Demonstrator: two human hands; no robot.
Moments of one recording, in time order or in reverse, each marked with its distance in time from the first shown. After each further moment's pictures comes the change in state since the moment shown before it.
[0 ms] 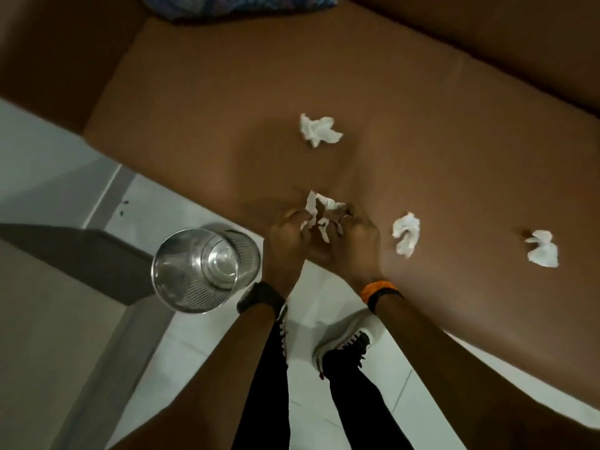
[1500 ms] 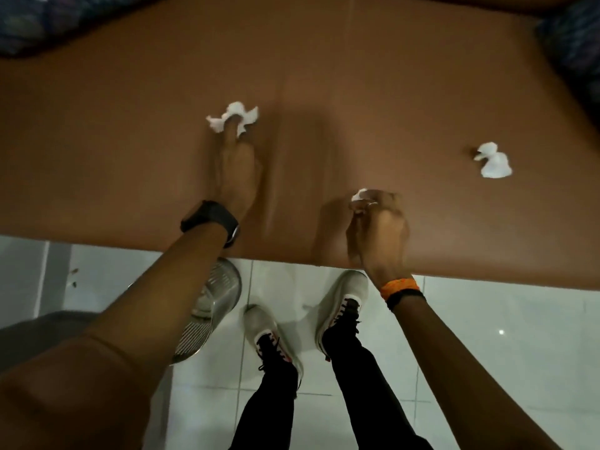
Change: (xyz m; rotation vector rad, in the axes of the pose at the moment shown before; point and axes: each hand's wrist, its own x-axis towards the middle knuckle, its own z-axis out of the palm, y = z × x) left_hand 0.128 0.031 0.022 0.475 -0.297 0.223; right_hand -0.039 0.078 -0.026 -0.085 0.338 0.402
